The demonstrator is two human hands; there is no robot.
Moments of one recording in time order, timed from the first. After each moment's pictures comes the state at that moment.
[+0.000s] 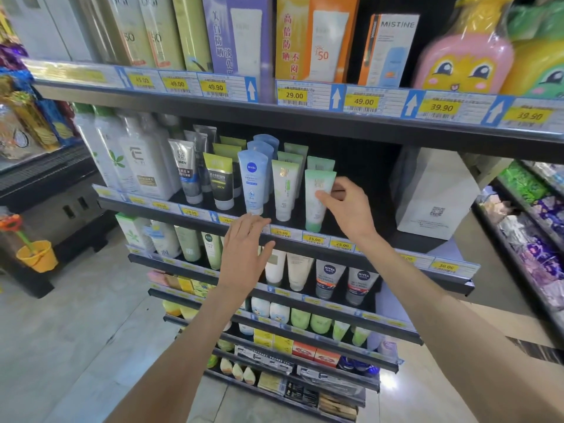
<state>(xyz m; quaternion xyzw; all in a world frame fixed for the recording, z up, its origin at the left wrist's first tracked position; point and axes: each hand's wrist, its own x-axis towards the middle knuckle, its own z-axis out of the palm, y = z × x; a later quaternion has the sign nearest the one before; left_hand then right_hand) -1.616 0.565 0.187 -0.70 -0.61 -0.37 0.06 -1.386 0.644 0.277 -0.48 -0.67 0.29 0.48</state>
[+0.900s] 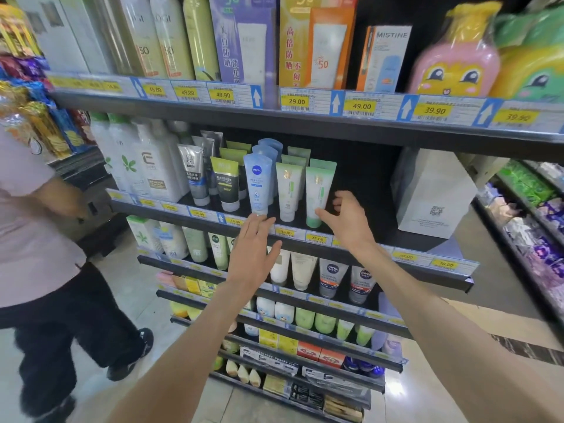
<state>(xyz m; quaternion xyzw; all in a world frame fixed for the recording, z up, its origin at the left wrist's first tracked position) -1.609 0.559 0.195 -0.70 -0.64 -0.33 0.01 -1.391 0.629 0.260 -0.58 -0.67 0.23 0.39</state>
